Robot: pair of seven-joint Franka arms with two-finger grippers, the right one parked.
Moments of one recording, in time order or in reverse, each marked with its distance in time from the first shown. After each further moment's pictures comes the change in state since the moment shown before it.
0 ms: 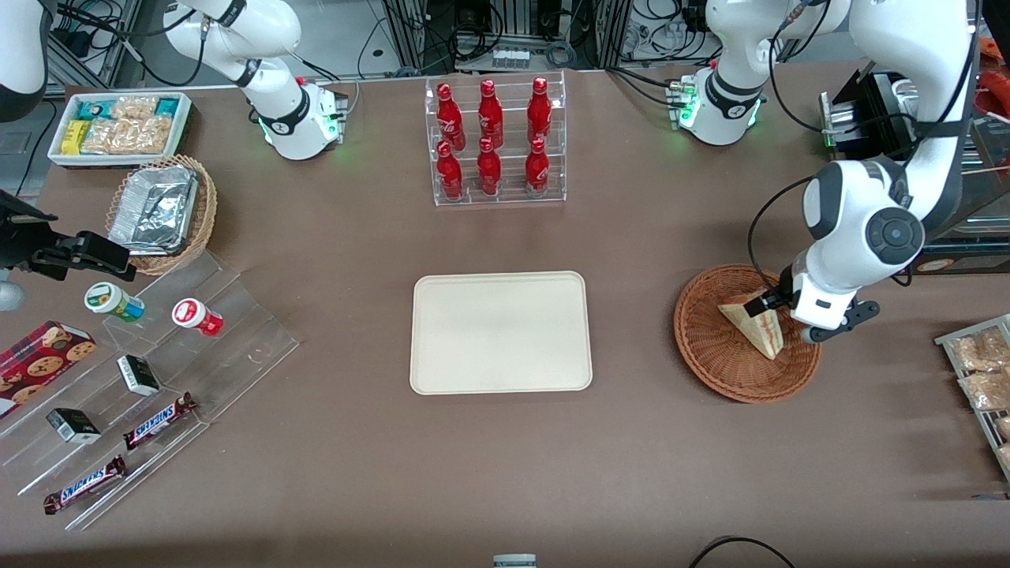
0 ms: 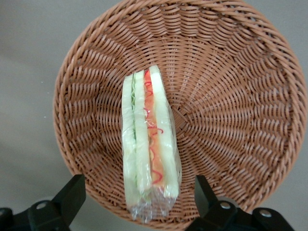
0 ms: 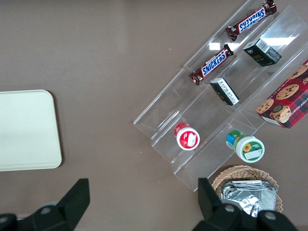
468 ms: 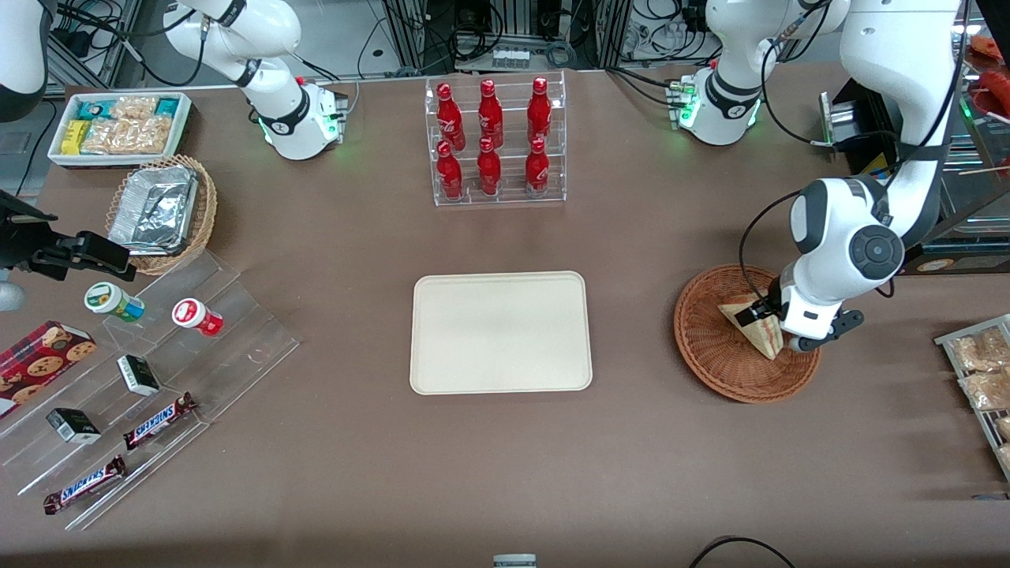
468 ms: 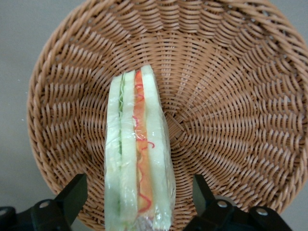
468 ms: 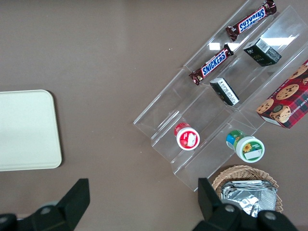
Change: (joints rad) arm -0.006 0.068 0.000 0.000 -0.023 0.063 -0.029
